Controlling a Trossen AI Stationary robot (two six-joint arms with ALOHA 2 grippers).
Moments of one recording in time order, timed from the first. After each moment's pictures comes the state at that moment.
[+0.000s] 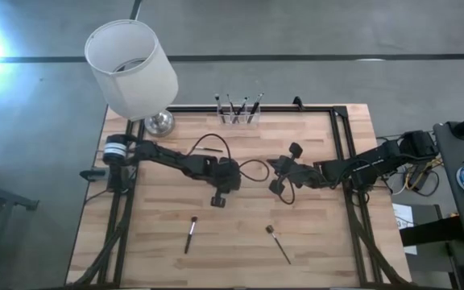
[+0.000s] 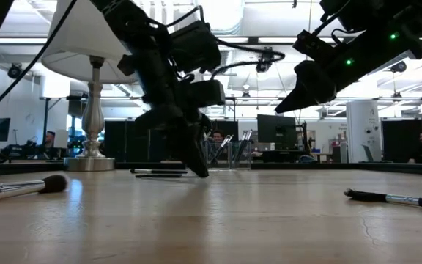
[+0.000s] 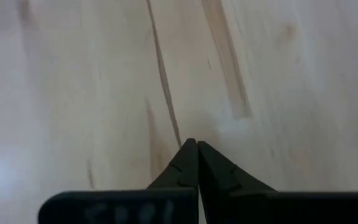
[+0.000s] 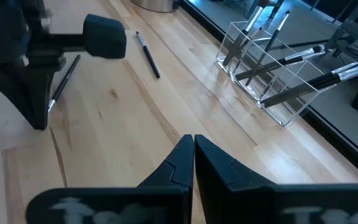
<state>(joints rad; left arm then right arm) 0.01 1.87 1.12 -0.27 0.05 0.23 0.13 1.33 0.51 0.23 0.67 0.18</state>
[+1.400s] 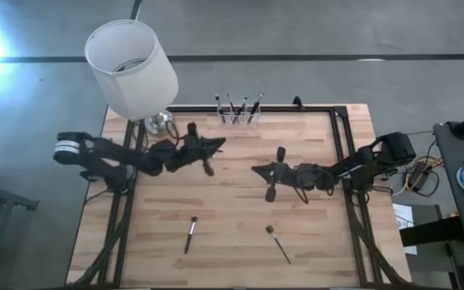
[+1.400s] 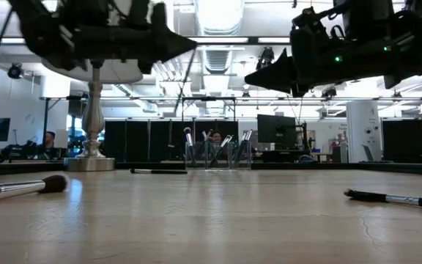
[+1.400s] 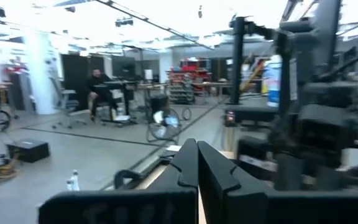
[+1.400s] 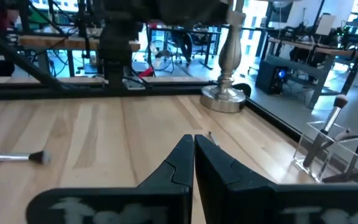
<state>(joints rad) 0.10 1.40 0.50 1.14 -0.26 0.07 0.12 1.59 0.42 1.10 0.42 -0.03</state>
